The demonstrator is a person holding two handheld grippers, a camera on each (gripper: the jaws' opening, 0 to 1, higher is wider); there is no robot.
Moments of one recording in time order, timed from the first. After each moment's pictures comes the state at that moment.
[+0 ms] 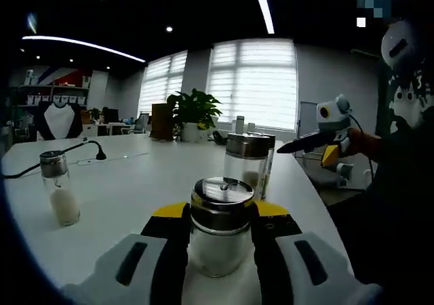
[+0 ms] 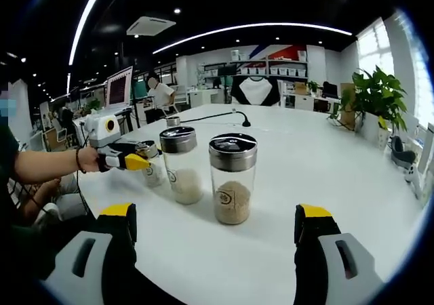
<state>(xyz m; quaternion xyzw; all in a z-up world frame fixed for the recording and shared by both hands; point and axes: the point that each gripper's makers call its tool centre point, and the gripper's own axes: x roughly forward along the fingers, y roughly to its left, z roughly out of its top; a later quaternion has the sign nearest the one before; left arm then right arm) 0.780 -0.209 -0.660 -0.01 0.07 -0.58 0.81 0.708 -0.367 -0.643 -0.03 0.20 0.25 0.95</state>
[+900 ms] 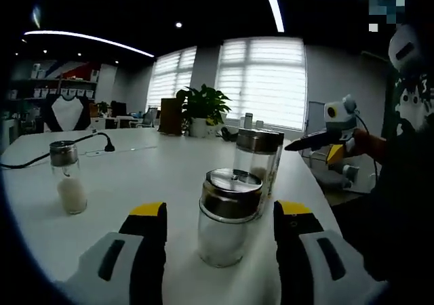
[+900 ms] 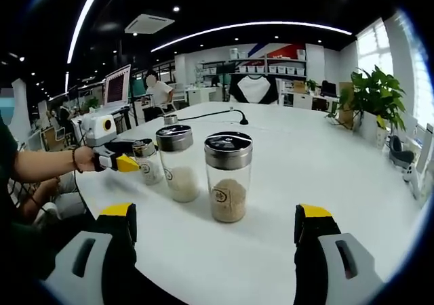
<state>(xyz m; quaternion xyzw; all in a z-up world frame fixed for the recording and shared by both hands) 0.782 -0.196 -0.665 -0.03 0.09 -0.54 0.84 0.708 -0.372 -0.646 -0.03 0.21 0.24 0.95</state>
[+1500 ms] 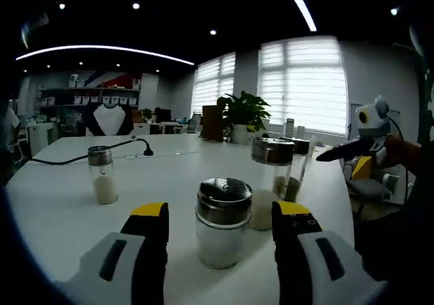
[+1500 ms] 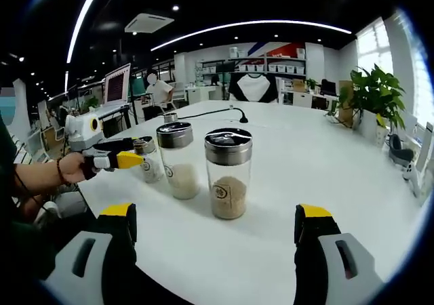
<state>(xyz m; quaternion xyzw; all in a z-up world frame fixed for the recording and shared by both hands) 0.784 -0.188 -0.650 -0.05 0.07 -0.37 0.93 0.705 -0.374 -0.649 -0.03 0.22 0.24 0.94</state>
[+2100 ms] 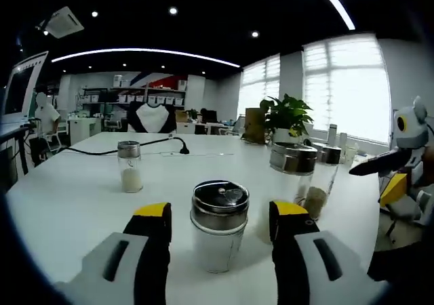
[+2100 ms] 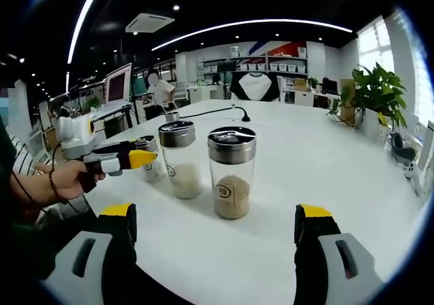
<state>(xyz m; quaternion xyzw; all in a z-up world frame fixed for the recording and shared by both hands) 0.788 -0.192 -0.655 -0.02 0.06 -0.24 0.97 0.705 -0.370 -0.651 -0.03 0.22 0.25 0.94</state>
